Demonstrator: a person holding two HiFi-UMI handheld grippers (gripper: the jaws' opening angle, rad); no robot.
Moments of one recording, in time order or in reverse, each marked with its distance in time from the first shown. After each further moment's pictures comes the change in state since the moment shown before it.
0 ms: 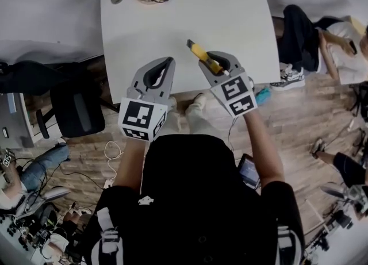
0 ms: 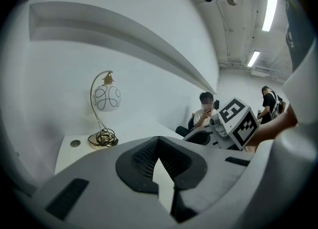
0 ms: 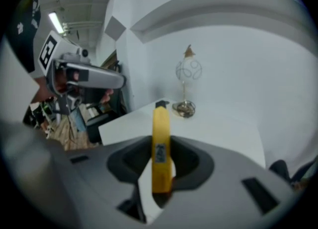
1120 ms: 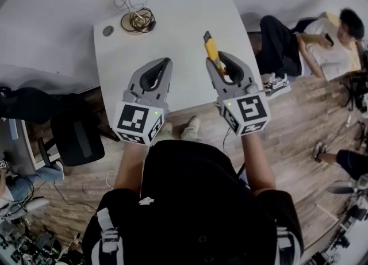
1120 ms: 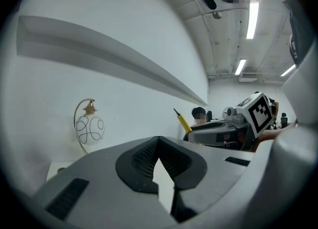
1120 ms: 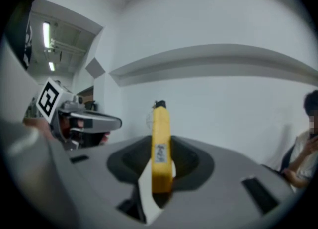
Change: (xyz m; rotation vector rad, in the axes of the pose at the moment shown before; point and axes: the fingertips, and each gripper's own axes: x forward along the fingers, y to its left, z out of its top) left arm 0.013 -0.036 0.094 0.074 -0.194 -0.085; right arm -0.133 -0.058 0.097 0.150 -0.422 -0.299
